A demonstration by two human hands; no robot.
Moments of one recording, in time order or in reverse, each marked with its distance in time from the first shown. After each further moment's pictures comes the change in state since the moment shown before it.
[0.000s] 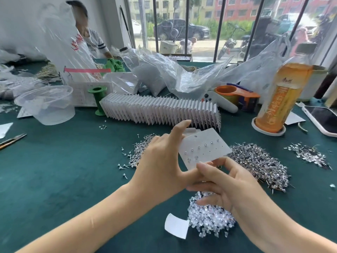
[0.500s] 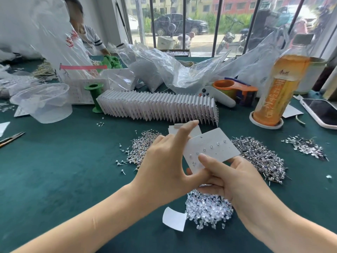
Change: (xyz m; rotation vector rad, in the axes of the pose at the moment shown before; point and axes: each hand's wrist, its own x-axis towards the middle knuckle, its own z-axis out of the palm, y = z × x) left_hand -0.006 0.015 0.001 0.013 -0.038 0.025; right_hand 0.001 0.002 -0.004 0.003 0.024 -0.084
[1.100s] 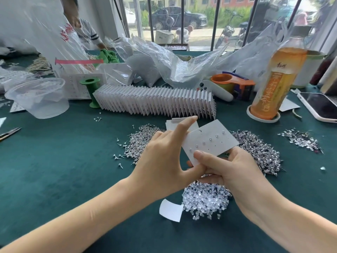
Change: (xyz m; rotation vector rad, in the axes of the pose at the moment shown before) left_hand -0.003 -0.001 0.002 -0.006 -0.035 0.067; right_hand 0.004 0.002 -0.010 -0.066 -0.022 -0.065
